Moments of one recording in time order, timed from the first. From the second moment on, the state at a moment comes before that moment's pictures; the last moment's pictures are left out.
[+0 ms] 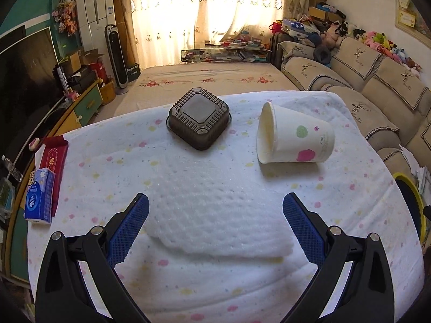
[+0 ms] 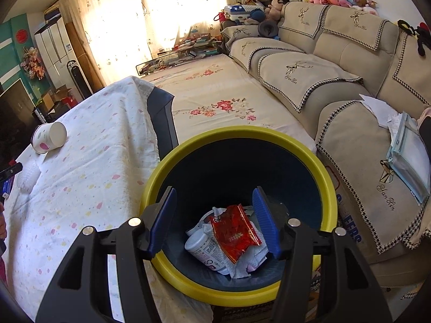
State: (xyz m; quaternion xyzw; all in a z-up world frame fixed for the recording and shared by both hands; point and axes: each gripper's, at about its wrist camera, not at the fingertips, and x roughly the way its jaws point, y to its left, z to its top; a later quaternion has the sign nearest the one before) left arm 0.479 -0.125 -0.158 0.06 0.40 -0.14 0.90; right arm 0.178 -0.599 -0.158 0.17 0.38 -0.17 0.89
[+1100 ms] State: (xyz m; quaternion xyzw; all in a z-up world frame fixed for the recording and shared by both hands) left arm 0.413 -0.153 -0.128 0.09 0.39 -0.22 0.89; right arm 0.161 -0.596 -0.129 0.17 0.36 -0.14 0.91
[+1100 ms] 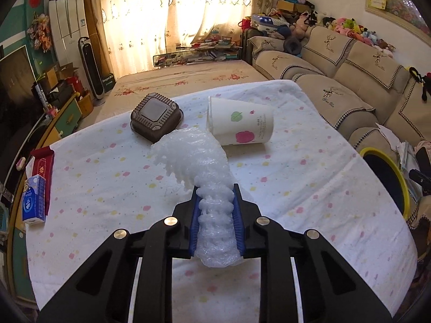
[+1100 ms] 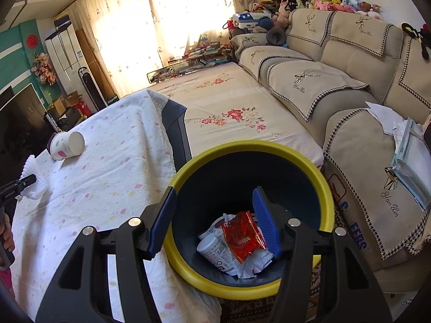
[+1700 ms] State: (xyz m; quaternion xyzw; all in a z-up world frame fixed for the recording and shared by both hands) left arm 0.235 -0.253 -0.039 0.10 0.33 -0.34 0.87; right arm 0.071 -0.607 -0.096 0.15 0.31 -0.16 0.92
